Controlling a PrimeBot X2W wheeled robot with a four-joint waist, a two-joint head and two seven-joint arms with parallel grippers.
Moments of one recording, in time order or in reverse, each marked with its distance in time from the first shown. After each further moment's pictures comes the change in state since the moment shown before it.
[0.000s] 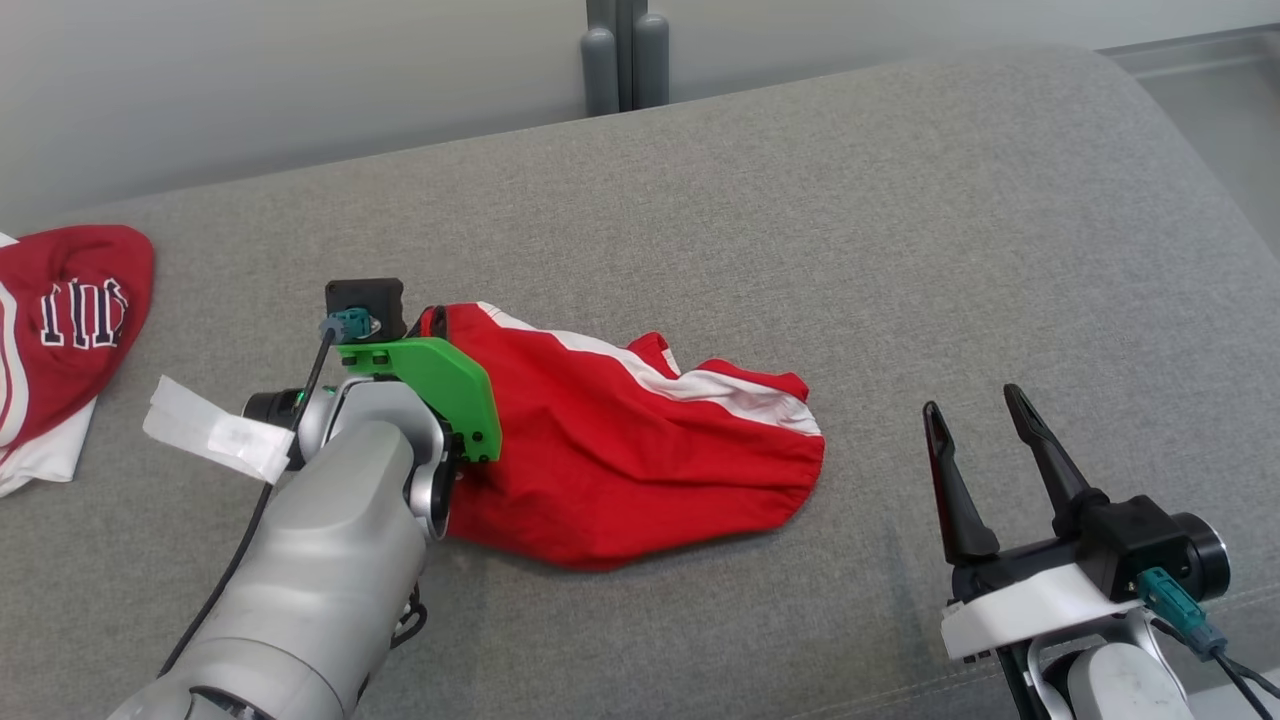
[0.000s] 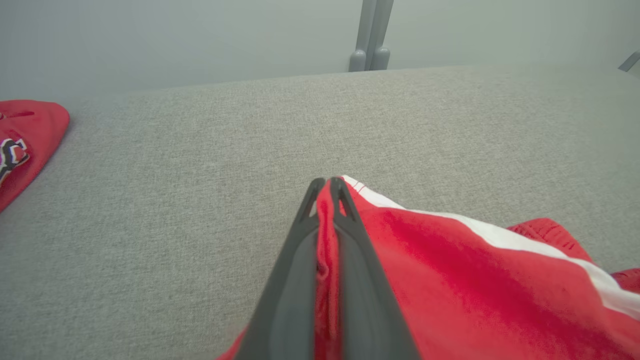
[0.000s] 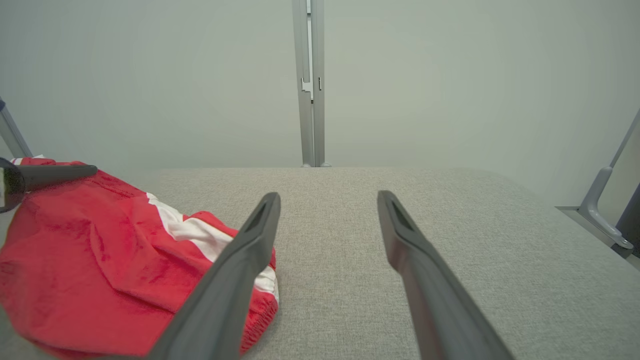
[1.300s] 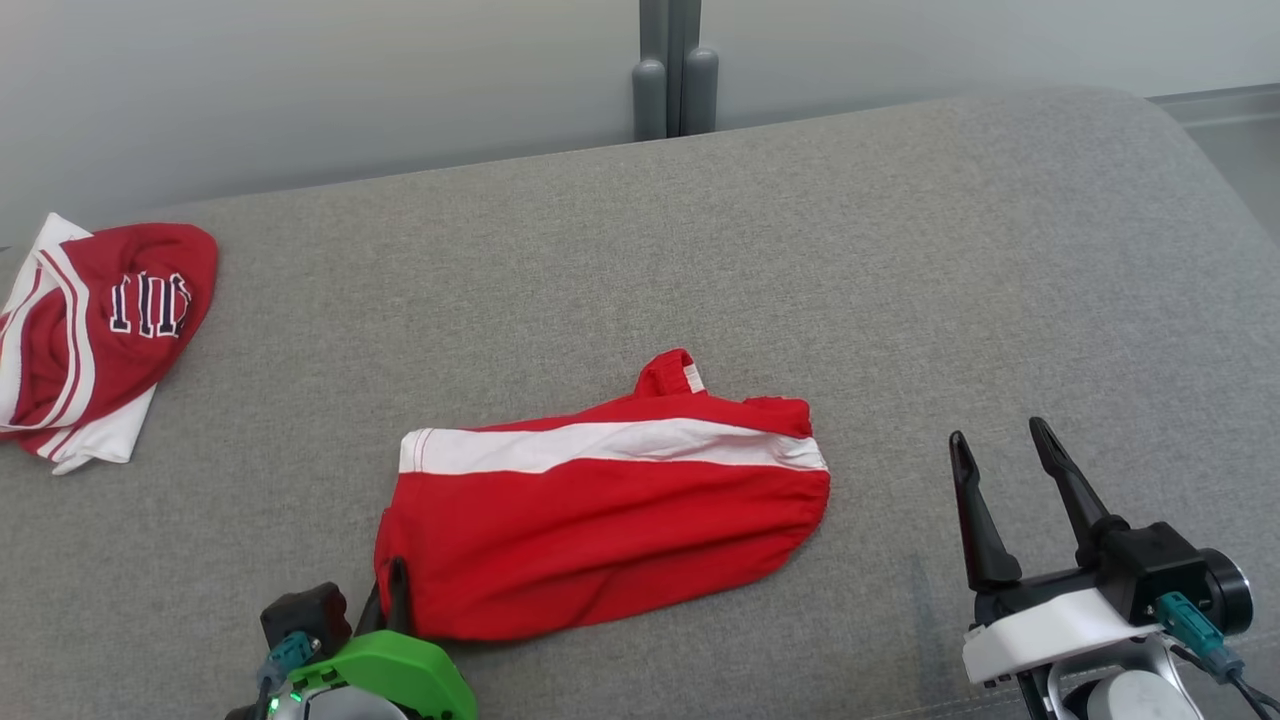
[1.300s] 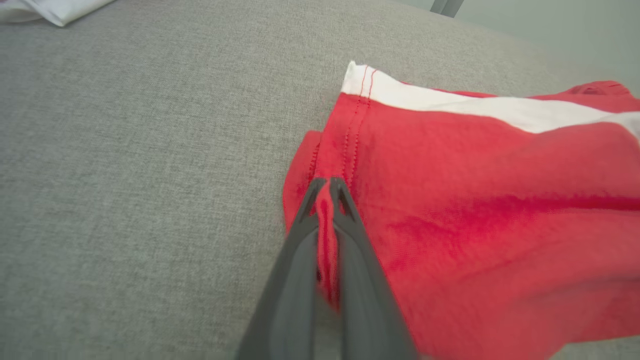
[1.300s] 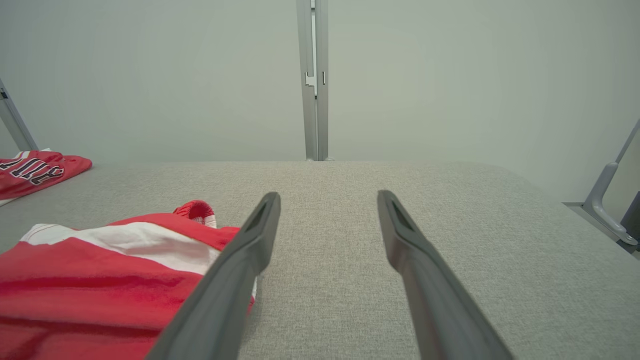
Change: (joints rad) left arm 0.716 0.155 0.318 -0.710 0.141 0.179 -0.103; right arm 0.052 0.000 -0.041 0.012 -0.002 0.000 0.000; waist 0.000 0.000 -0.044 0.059
